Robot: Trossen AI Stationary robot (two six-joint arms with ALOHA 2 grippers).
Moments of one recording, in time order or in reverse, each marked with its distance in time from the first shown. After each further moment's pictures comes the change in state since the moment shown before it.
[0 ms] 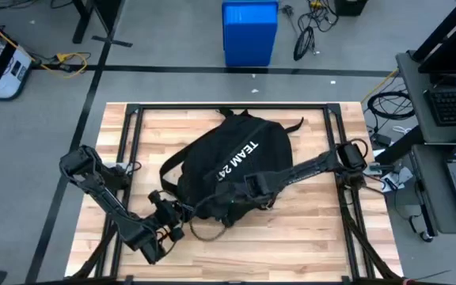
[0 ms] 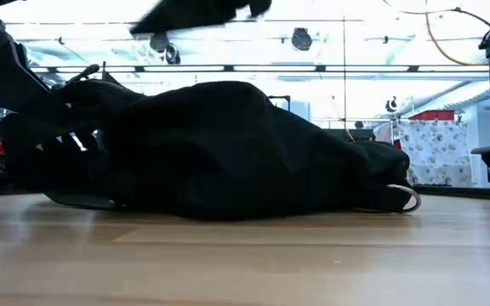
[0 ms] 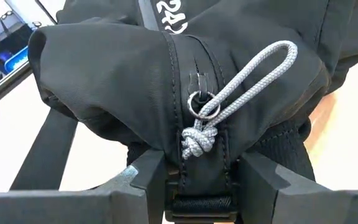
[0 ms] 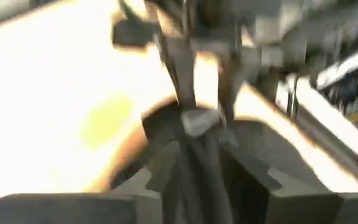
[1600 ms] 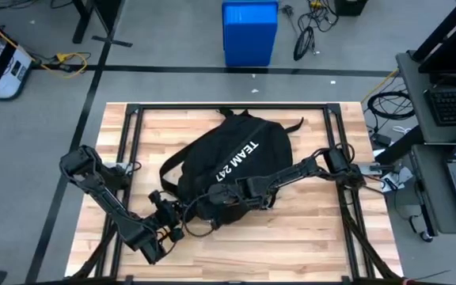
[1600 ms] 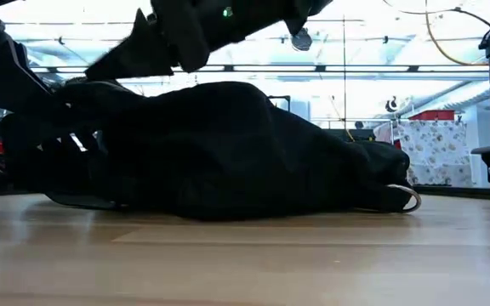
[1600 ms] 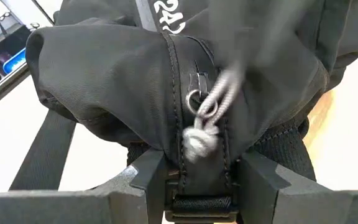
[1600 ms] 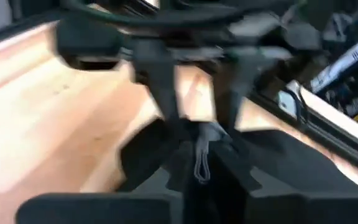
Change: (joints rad) left arm 0.000 0.000 0.000 0.013 0.004 0.023; right arm -0.062 0.153 -0.001 0.222 -0.034 0.105
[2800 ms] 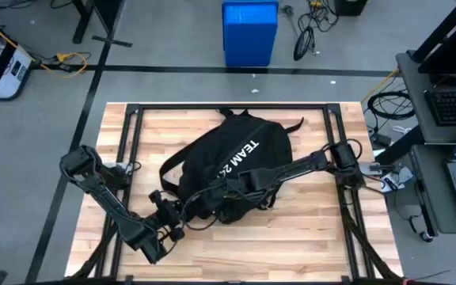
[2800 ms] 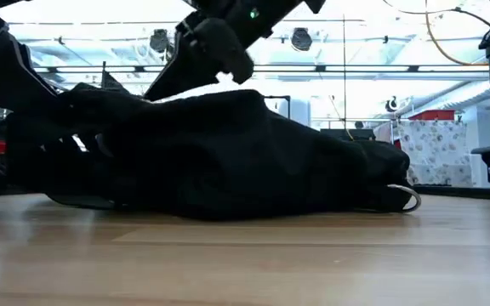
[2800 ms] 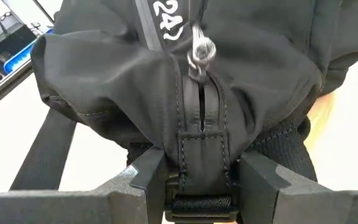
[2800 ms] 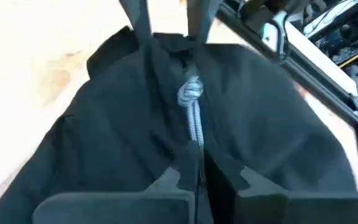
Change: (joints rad) left arm 0.000 0.000 0.000 0.005 0.004 0.002; right arm -0.014 -0.097 0.001 -0.319 0.147 -0.045
